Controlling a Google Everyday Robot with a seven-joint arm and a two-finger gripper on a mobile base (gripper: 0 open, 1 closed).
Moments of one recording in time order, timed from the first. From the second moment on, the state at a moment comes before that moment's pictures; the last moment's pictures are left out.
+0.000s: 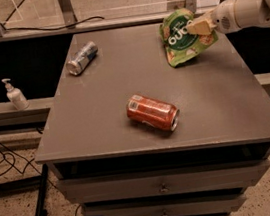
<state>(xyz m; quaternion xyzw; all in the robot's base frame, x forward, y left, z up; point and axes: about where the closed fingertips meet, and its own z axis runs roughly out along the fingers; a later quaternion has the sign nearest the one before) 0.779 -0.240 0.905 -0.34 0.77 0.15 0.51</state>
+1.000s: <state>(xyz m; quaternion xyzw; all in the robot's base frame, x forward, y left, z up) 0.709 -0.188 0.975 -0.37 0.72 0.23 0.54</state>
